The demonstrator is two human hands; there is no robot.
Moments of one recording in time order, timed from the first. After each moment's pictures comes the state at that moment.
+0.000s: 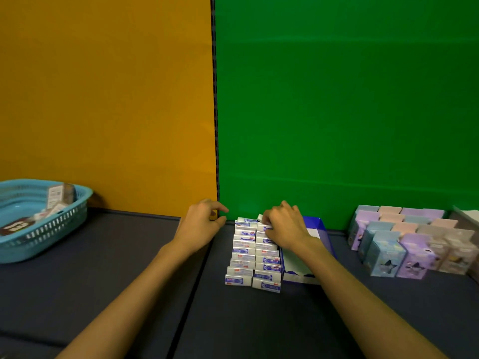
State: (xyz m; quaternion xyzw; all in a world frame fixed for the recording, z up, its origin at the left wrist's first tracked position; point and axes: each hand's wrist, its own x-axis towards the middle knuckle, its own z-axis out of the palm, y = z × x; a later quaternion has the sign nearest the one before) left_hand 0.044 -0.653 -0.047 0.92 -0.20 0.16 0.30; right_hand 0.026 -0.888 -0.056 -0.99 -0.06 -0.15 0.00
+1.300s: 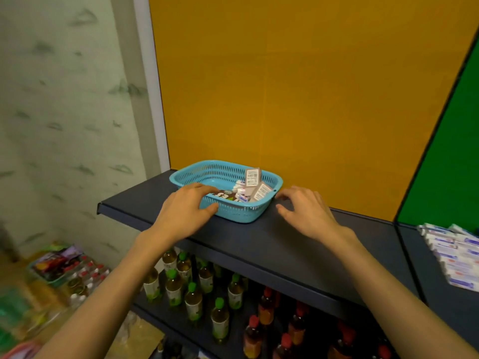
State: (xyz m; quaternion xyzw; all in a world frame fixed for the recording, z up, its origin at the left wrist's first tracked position) left_hand -0.098 -0.174 0.011 0.96 -0.05 0.20 0.17; right_hand -0.039 -0.446 0.006 -0.95 -0.22 -0.21 0.11
